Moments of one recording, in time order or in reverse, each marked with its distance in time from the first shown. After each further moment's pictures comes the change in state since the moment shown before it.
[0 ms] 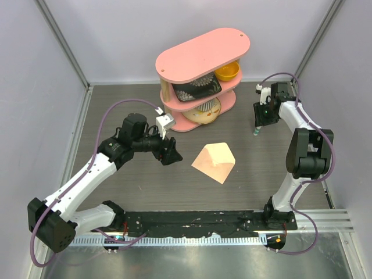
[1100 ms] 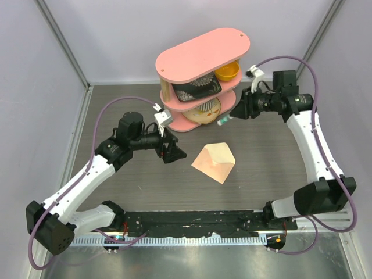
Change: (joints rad) left arm 0.001 -0.029 -0.010 0.122 0.074 -0.030; right arm 0.124 -0.374 0.134 -0.206 -0.564 0.111
